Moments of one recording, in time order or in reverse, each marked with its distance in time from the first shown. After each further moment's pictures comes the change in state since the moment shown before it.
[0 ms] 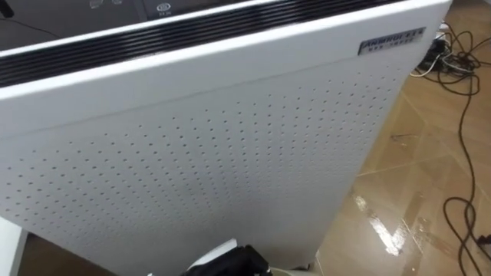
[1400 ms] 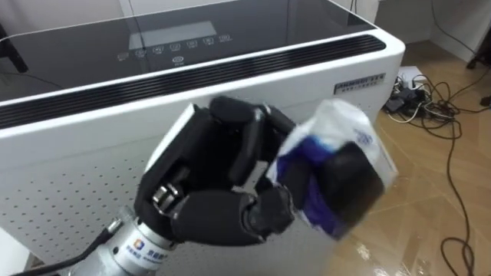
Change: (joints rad) left arm -0.042 0.059 0.057 -0.635 -0.722 -0.084 0.059; right arm 0.178 -0.017 -0.014 -0.171 -0.001 -0.030 0.057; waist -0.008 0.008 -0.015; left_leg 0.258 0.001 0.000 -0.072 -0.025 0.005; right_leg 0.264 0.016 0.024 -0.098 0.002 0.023
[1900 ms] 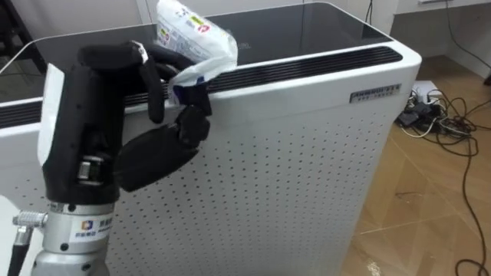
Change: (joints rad) left arm 0.008 -0.004 0.152 0.008 0.406 -0.214 0.573; right arm 0.010 0.000 -0.053 -0.002 0.007 -0.009 -0.017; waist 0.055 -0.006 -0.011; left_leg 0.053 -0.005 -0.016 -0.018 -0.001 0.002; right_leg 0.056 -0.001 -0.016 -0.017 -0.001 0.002
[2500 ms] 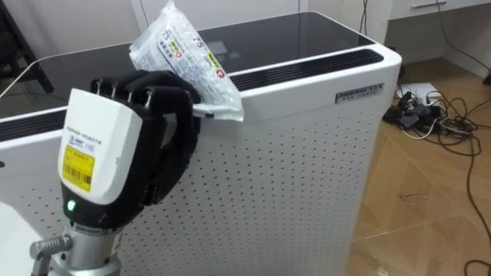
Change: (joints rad) left arm 0.018 0.034 0.045 0.125 1.058 0.085 0.518; right arm 0.039 -0.026 -0.062 0.008 -0.004 0.031 -0.040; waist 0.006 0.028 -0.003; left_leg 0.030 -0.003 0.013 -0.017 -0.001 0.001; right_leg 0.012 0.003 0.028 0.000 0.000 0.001
